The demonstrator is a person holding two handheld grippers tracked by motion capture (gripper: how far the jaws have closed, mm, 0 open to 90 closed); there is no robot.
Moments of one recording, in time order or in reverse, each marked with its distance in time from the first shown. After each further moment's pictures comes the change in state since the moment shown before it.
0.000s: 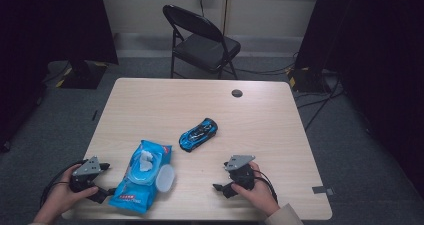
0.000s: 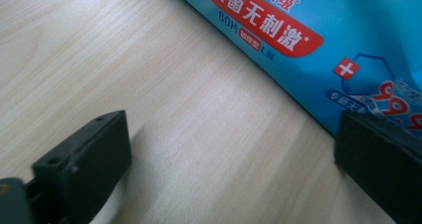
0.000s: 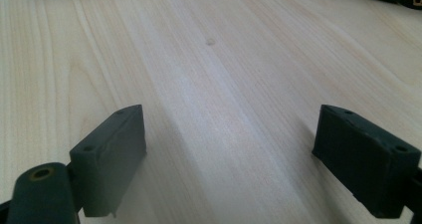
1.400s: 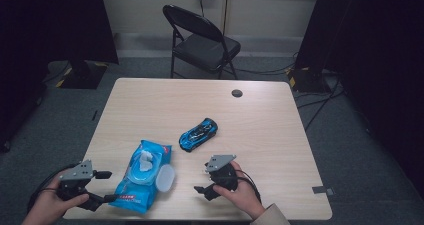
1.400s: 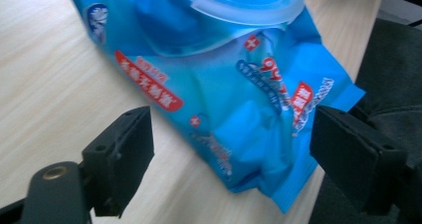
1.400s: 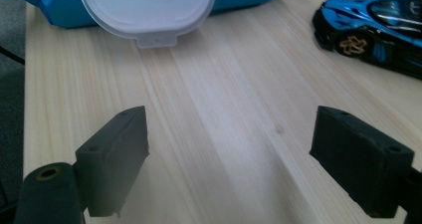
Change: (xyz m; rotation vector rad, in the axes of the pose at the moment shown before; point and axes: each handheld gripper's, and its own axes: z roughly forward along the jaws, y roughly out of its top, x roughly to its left) left arm -0.040 0.035 -0.044 -0.034 -0.128 -0.018; right arm 0.037 0.050 0.014 -0.028 0.066 -0.046
